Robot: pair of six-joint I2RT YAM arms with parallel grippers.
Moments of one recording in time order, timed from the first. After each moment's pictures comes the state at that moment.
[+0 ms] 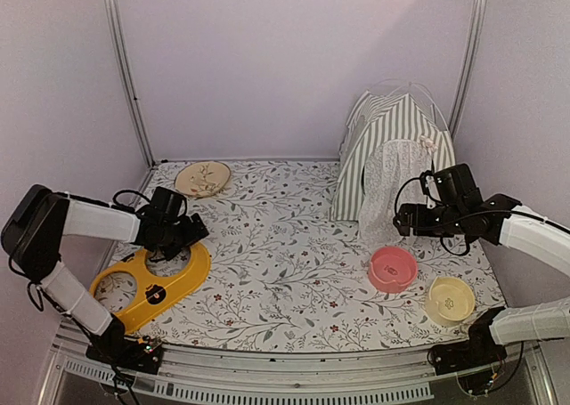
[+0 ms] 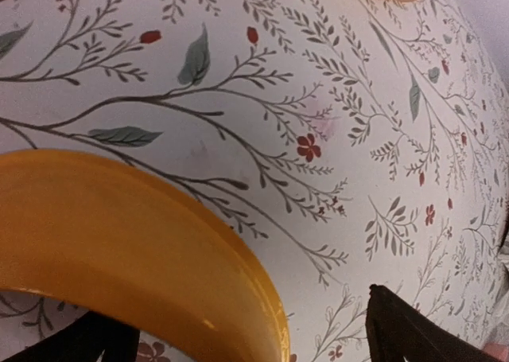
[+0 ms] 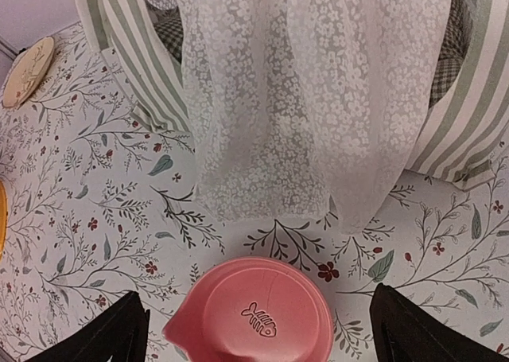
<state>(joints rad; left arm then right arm) -0.36 1.50 0.63 -0.05 -0.12 -0.88 0.49 1.09 0.80 -0.49 0.14 0.43</state>
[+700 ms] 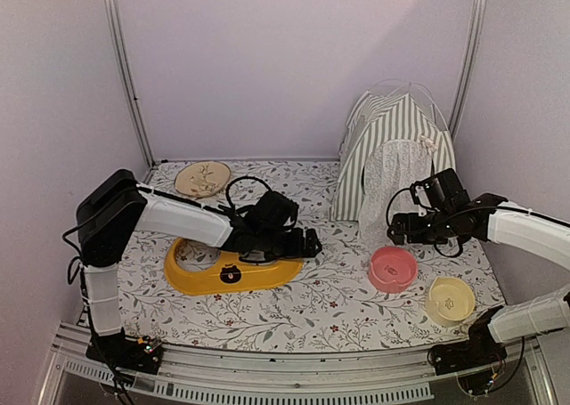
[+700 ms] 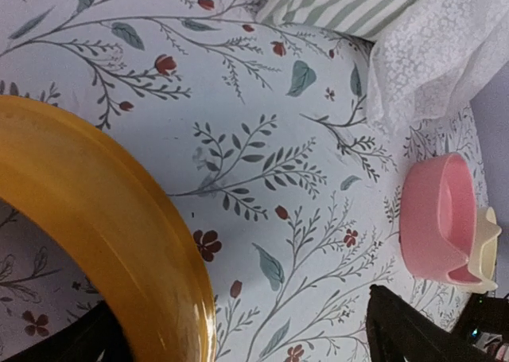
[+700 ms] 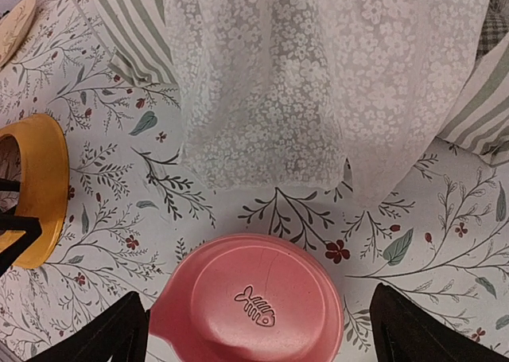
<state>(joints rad) -0.92 2.00 1.22 -0.01 0.00 -0.78 0.49 1.19 0.79 -0.51 0.09 0.42</state>
